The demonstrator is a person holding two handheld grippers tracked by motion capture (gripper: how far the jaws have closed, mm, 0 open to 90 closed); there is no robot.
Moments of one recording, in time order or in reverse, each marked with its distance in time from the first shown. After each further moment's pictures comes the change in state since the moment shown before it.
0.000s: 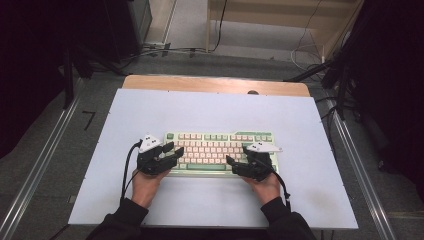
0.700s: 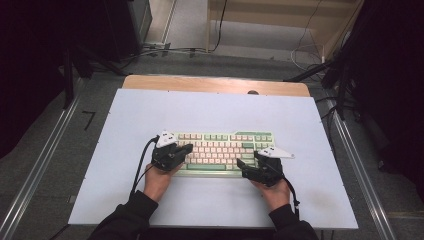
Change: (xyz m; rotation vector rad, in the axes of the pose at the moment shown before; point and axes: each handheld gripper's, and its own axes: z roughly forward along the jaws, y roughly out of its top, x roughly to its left) left arm -0.018 0.010 0.035 0.066 -0.071 0.061; right arm -0.014 -0.016 -0.022 0.002 -0.066 0.049
